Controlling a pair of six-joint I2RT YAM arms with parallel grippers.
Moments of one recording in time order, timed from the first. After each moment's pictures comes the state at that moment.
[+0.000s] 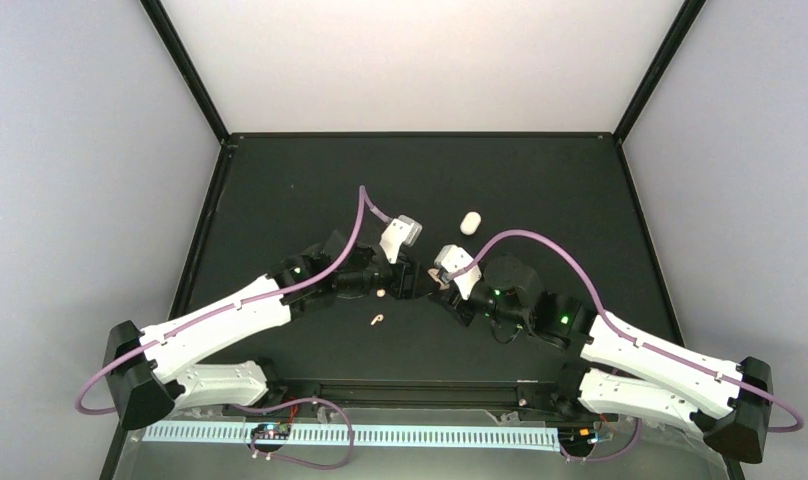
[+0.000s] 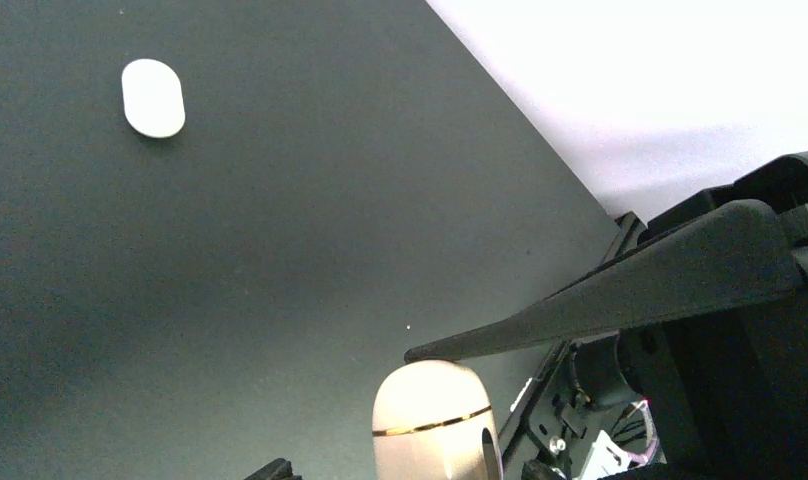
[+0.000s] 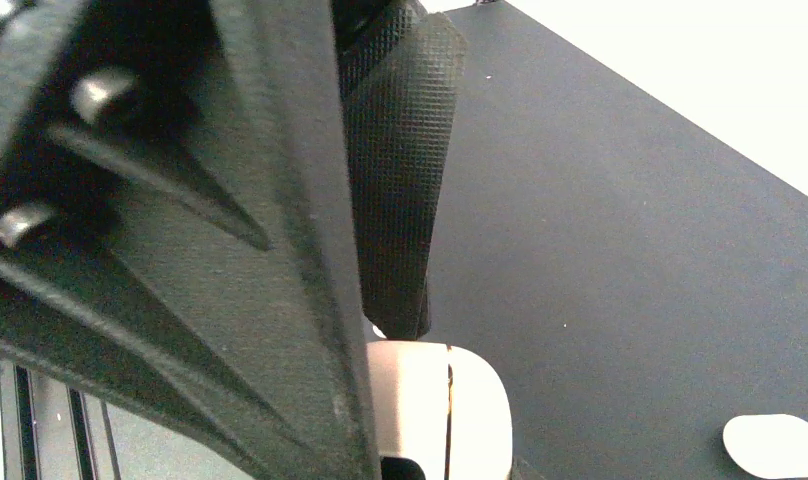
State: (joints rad) left arm -0.94 1.14 0.95 -0.32 0.19 -0.51; right arm 1.05 0.88 0.73 -0.28 0.06 -0.03
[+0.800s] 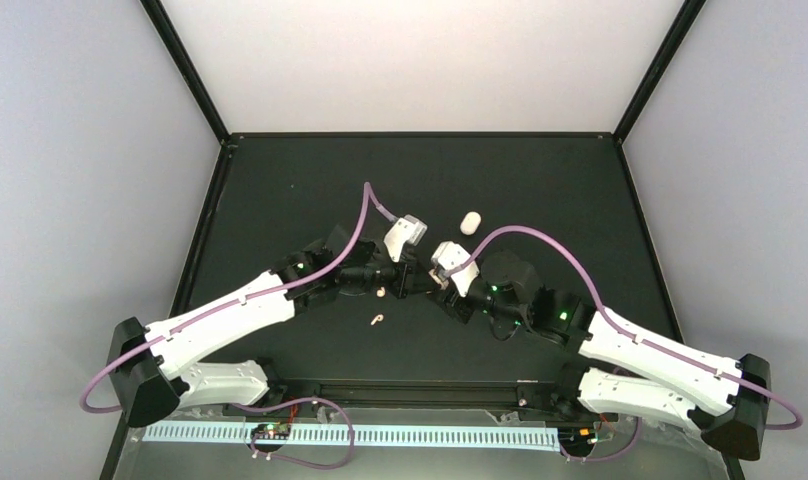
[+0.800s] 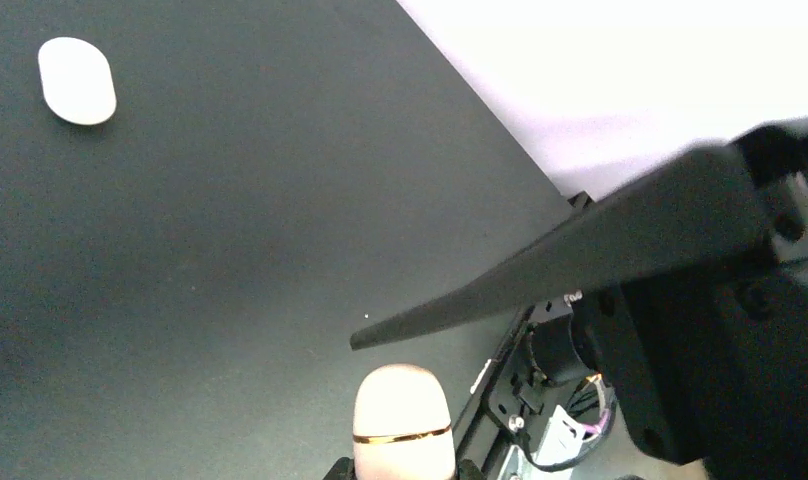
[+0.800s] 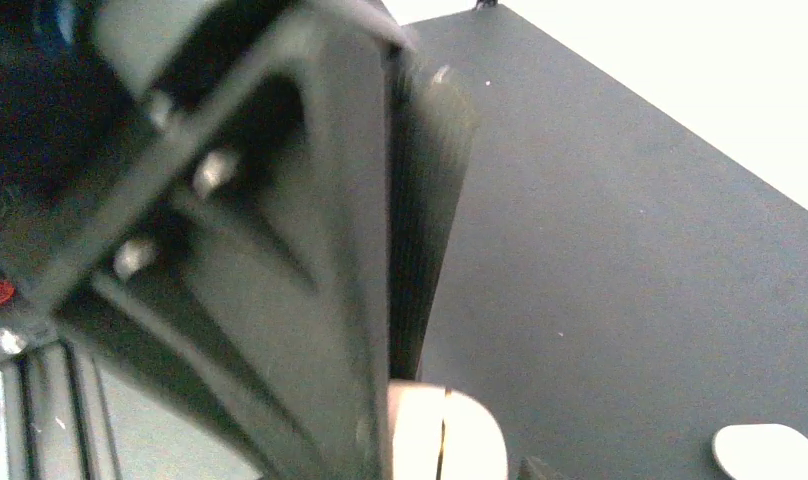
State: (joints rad) left arm -0.91 1.18 0.96 -0.30 0.31 -0.51; right arm 1.05 0.91 0.76 -0.31 0.07 -0.05
